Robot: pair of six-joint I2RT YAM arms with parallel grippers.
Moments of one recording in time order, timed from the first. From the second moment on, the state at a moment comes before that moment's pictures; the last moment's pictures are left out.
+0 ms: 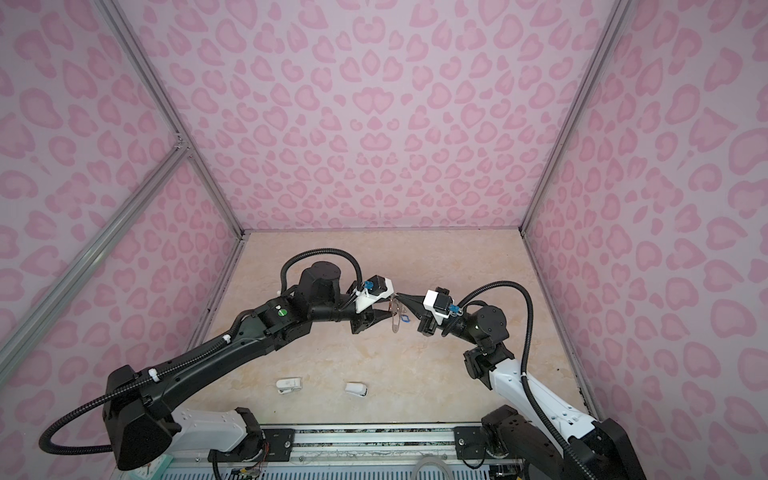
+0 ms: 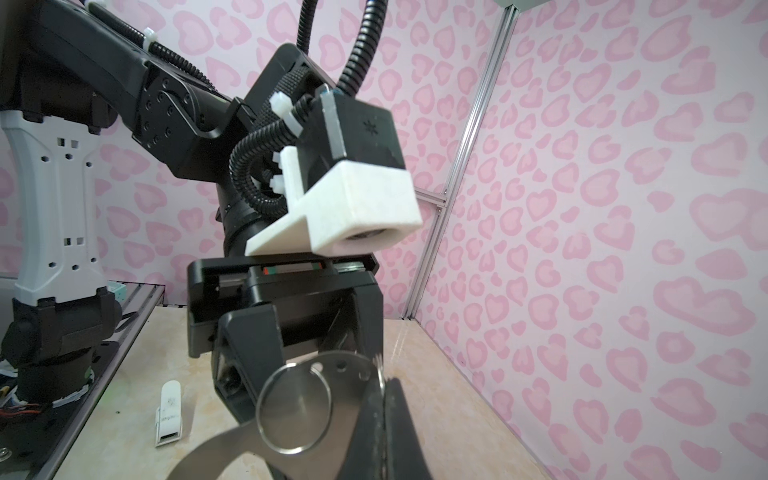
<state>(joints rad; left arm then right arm) -0.83 1.31 1.13 -0.27 0.40 0.37 0.44 1.00 0.46 0.87 -0.74 -0.07</state>
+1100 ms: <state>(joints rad) -0.80 1.31 1.24 -0.27 0.49 0.51 0.42 1.01 0.47 0.90 -0.82 -0.04</state>
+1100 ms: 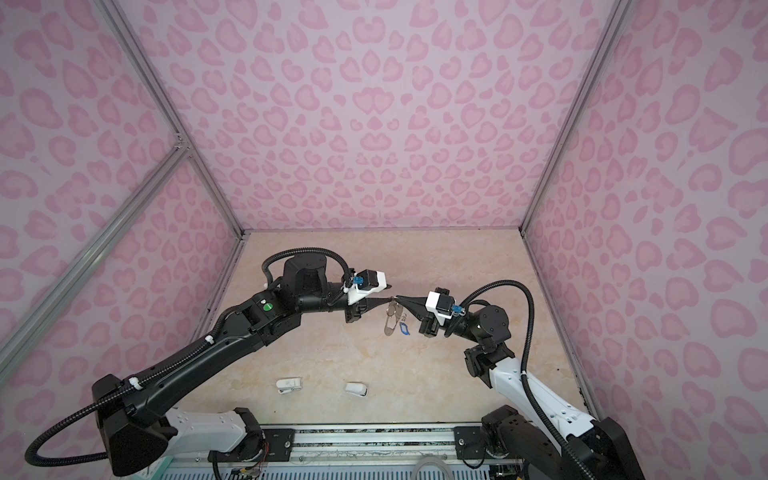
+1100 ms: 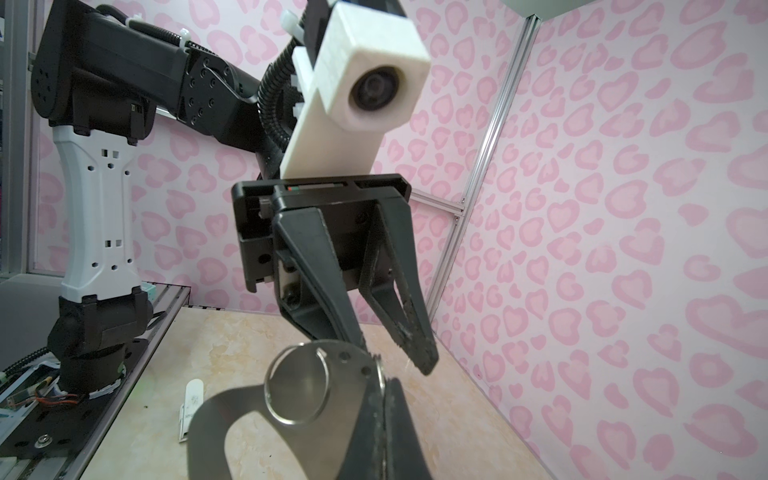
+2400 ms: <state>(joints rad) -0.93 1.46 1.61 -0.84 0.11 0.75 0.54 0.88 0.58 0.32 -0.56 -0.49</state>
